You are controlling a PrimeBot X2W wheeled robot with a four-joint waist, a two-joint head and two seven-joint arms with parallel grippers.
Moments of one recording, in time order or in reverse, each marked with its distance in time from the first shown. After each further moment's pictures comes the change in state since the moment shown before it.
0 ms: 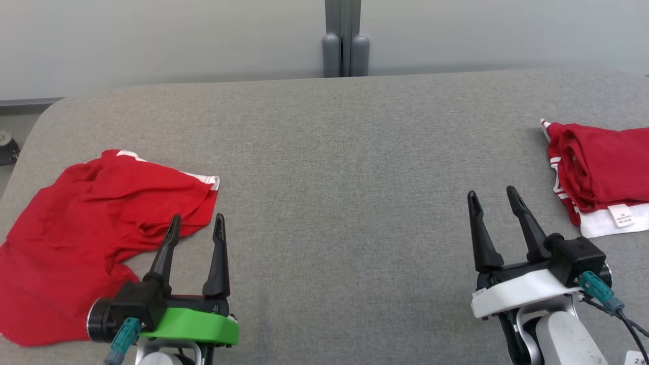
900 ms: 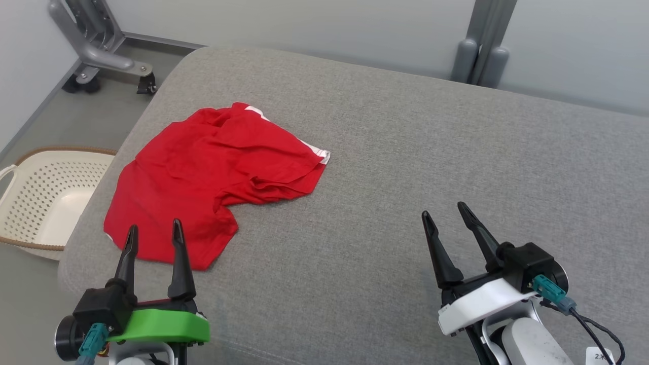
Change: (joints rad) left arm 0.011 0.000 0.108 0.027 -0.017 0.038 0.000; right arm -0.025 -0.001 0.144 0.085 0.006 0.000 0.000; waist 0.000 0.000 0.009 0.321
